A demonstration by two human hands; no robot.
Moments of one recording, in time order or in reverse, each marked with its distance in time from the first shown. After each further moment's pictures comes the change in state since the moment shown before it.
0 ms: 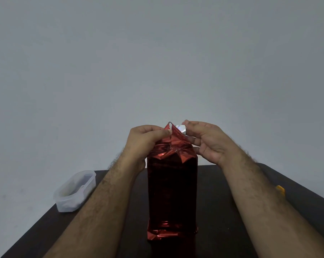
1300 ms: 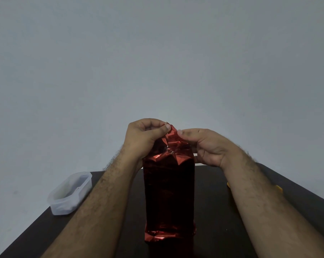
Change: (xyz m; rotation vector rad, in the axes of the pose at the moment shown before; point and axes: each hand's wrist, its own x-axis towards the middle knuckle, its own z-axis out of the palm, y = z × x) left_hand 0.004 0.001 0.006 -0.022 -0.025 0.148; right_hand 0.000 0.005 -0.009 -0.184 -0.164 0.139
